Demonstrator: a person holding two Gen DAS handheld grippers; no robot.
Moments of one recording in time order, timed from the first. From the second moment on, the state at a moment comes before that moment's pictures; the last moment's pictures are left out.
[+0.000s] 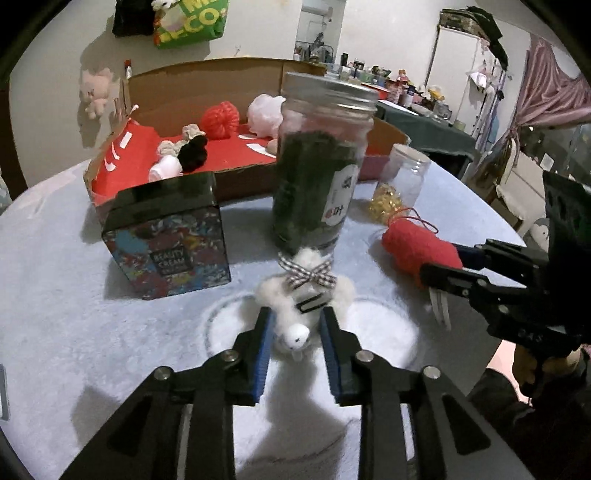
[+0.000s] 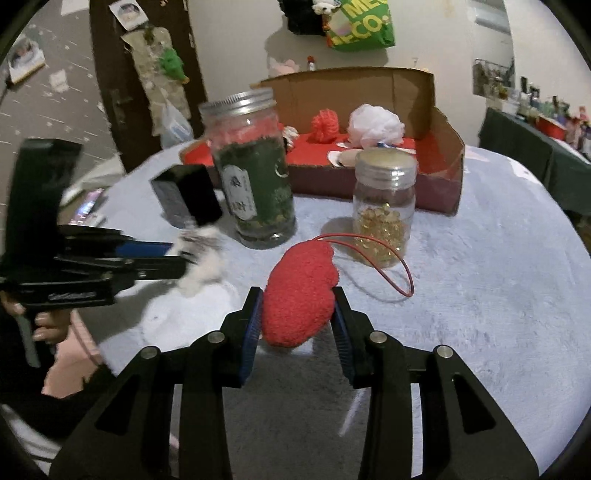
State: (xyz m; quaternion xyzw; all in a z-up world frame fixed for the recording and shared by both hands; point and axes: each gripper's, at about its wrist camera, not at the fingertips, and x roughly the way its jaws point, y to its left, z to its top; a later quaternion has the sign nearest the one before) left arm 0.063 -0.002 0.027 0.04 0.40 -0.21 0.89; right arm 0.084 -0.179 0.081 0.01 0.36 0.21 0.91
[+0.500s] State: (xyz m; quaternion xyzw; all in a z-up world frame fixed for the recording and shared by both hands) left arm 0.066 -0.021 0.022 0.10 0.37 -0.20 0.90; right arm 0.093 -0.182 0.074 0.03 0.37 0.17 0.91
